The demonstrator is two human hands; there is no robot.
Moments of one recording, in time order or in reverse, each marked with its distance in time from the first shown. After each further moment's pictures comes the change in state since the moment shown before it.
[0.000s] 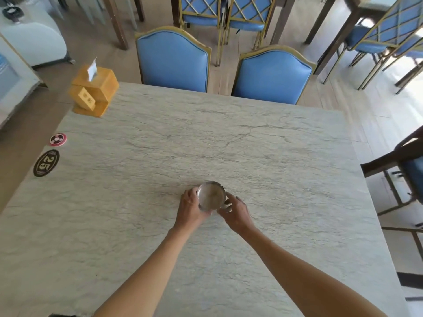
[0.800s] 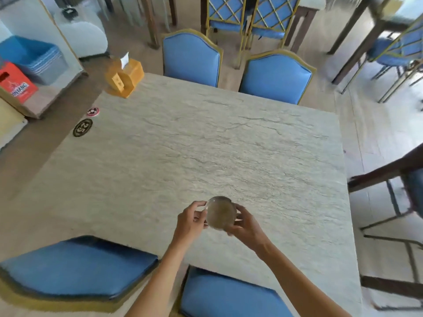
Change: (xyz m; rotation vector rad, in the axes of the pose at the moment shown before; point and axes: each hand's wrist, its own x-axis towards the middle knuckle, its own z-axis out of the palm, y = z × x) left_hand -0.199 0.087 0.018 -0.512 0.046 -0.289; right_hand -0.189 0.052 -0.091 0.364 -0.276 0.021
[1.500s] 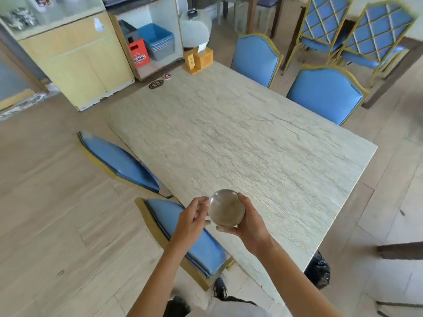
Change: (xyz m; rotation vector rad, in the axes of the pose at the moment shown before) left_hand -0.230 0.057 0.214 -0.275 0.453 -0.002; right_hand -0.139 0.054 -0.170 0.547 -0.526 0.164
